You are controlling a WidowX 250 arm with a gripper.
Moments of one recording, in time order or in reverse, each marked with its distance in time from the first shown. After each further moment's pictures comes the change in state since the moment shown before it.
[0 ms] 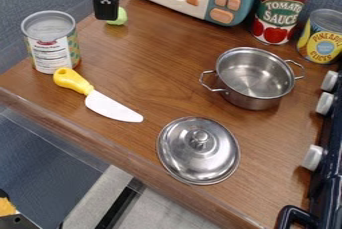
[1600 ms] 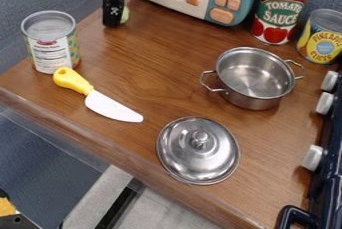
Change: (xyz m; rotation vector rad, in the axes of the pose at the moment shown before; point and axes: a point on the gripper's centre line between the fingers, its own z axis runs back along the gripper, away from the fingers) arm -0.009 -0.081 -0.092 0.117 -0.104 0.020
